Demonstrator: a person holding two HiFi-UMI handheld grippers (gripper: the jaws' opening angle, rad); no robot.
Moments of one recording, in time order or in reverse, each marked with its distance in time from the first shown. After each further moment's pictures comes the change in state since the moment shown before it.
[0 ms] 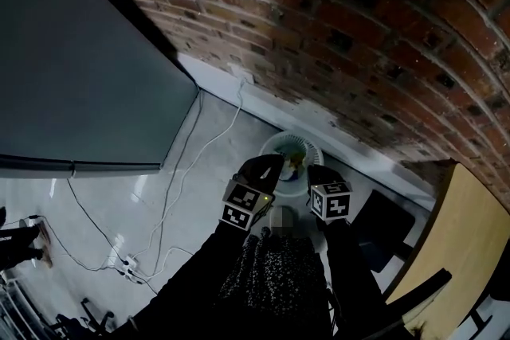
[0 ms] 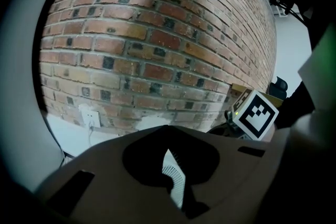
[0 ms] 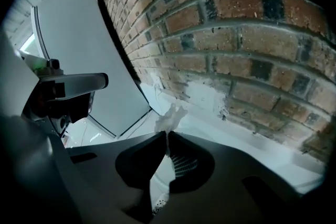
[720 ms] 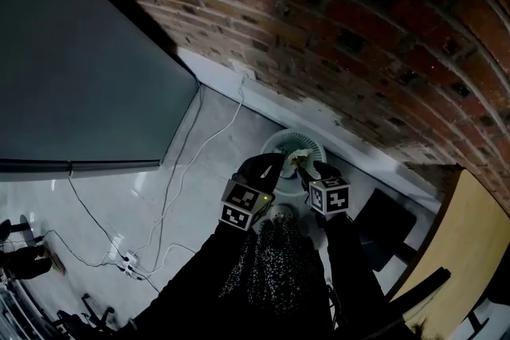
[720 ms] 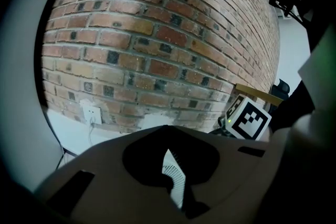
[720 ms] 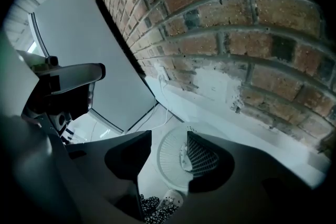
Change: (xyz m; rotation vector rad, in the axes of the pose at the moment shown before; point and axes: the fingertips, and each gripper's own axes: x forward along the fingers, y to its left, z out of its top) left arm 0.008 0.013 -0.008 -0.031 0.009 0.008; right arm 0.035 0.007 -0.013 0.008 0.076 0.094
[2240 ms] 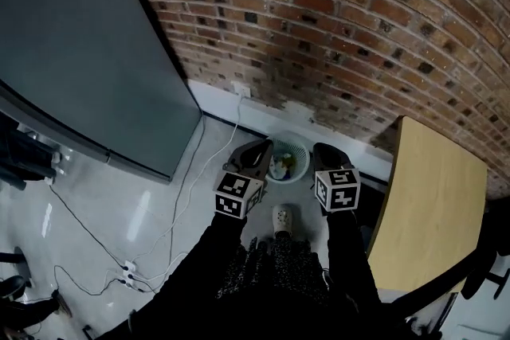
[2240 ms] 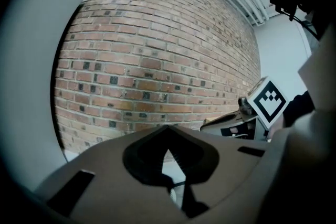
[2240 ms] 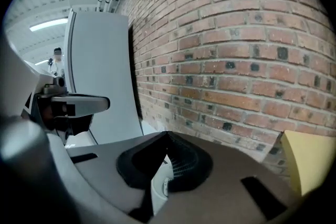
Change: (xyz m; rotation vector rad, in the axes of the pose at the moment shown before) left arm -0.221 -0.112 0.131 0.141 -0.259 -0.006; right arm -0.292 0.143 0.076 -0.174 -0.449 -0.290
